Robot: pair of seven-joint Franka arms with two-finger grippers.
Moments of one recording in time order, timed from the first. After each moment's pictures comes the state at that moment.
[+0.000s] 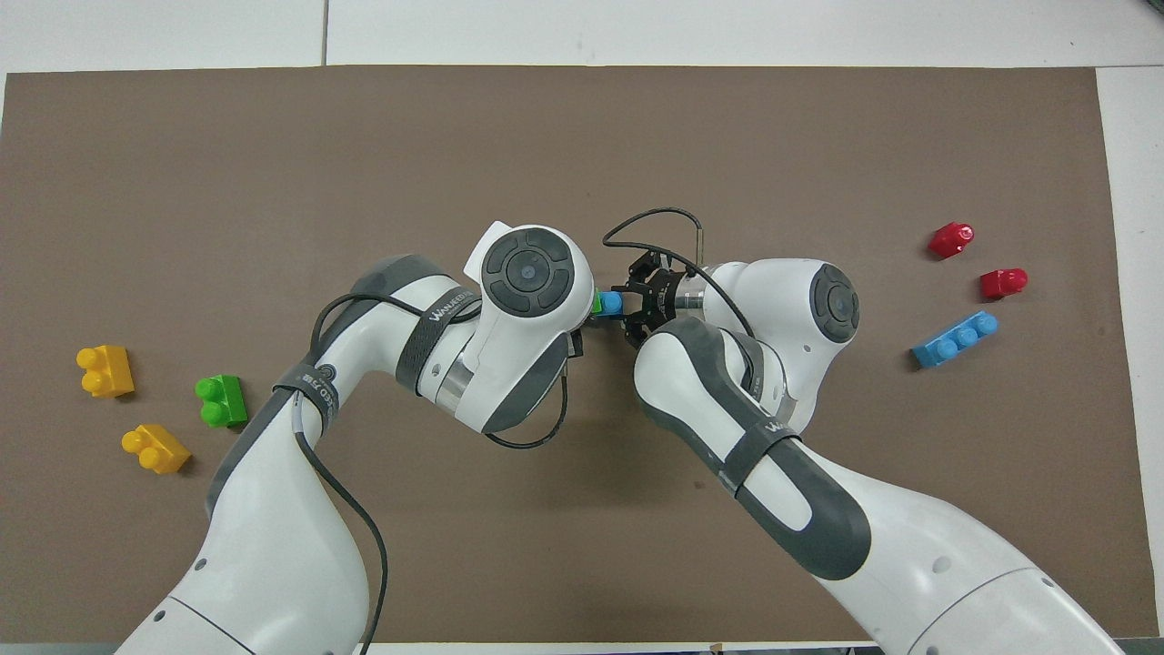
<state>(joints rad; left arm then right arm) -0.61 0.42 -0.06 -1.73 0.03 2.26 -2.37 0.50 0.40 -0.02 -1.99 0.87 2.63 1.39</state>
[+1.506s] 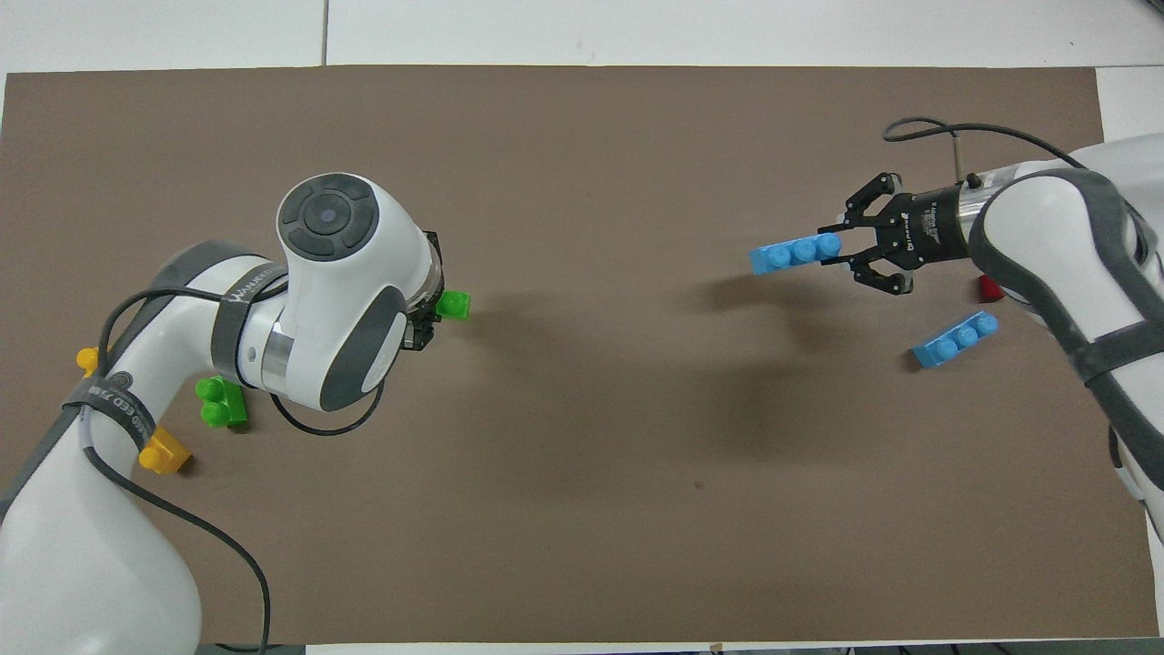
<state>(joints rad) -0.38 0.25 -0.05 -1.88 0.03 2.12 -1.83 -0.02 0.30 -0.04 -1.86 0.68 2.07 1.02</state>
